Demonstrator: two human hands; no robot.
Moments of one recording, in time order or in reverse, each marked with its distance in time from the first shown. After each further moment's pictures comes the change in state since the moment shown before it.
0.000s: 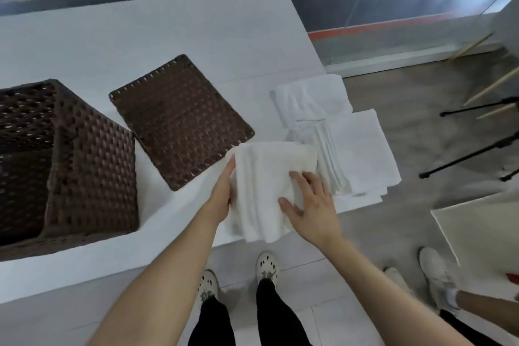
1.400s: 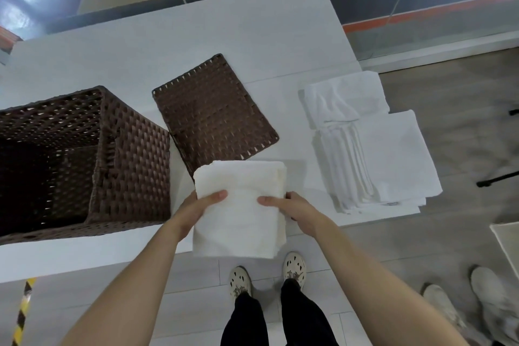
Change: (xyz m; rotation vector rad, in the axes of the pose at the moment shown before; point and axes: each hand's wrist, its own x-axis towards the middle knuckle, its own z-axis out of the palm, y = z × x) left_hand -0.057 -0.005 -0.120 0.254 0.064 0.097; right_hand 0.053 -0.051 0.052 0.774 -0.755 0.744
